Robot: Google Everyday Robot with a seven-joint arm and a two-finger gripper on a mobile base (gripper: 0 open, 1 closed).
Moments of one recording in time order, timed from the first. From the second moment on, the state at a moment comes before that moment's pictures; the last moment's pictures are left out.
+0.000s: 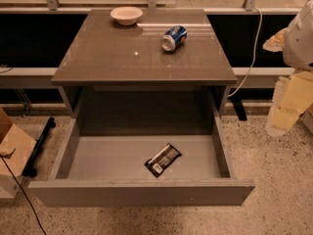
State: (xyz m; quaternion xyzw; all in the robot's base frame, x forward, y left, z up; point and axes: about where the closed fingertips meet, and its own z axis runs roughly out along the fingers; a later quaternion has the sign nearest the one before) arm 0.438 -0.217 0.976 -0.60 0.78 -0.03 0.16
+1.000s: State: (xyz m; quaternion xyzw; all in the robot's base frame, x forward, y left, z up) arm 0.443 -0.177 0.960 -0.60 0.76 0.01 0.24
